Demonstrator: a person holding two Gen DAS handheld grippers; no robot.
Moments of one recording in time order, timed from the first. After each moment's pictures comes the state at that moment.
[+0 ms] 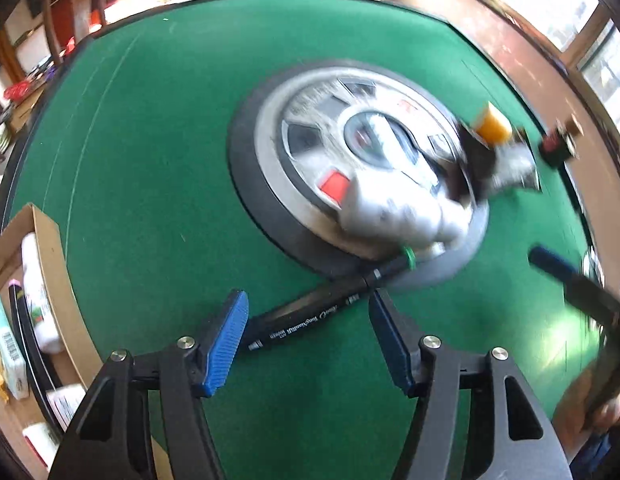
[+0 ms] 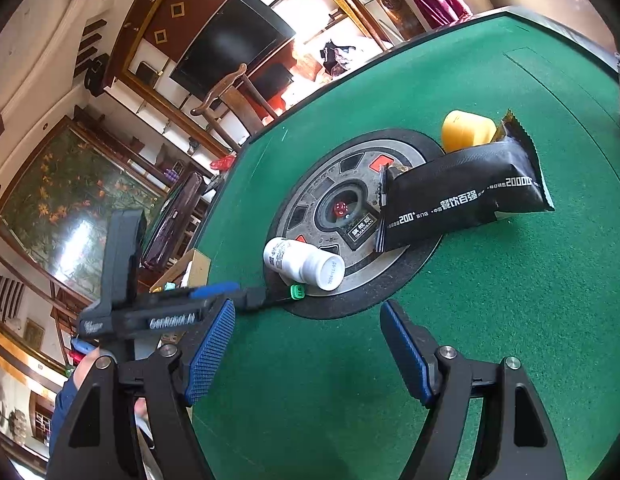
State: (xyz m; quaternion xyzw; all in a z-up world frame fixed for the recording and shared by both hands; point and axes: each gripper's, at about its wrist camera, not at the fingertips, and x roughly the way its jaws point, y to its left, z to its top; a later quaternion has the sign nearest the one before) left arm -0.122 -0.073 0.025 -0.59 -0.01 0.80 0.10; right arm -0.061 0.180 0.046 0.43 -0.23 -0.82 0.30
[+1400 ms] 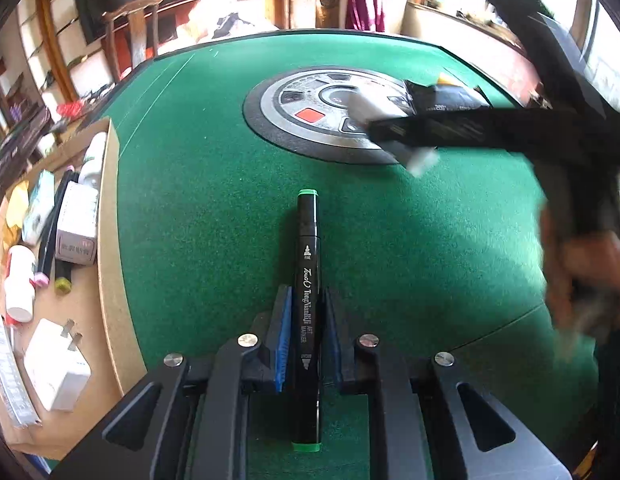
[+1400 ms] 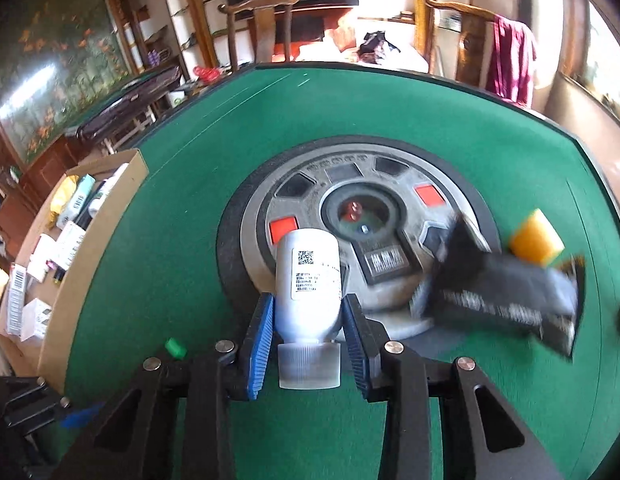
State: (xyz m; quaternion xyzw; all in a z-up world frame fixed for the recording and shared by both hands) left arm 0.017 -0.035 0.014 -0.48 0.00 0.88 0.01; right arm -0.080 0.092 0.034 0.44 0.07 -0.85 0.28
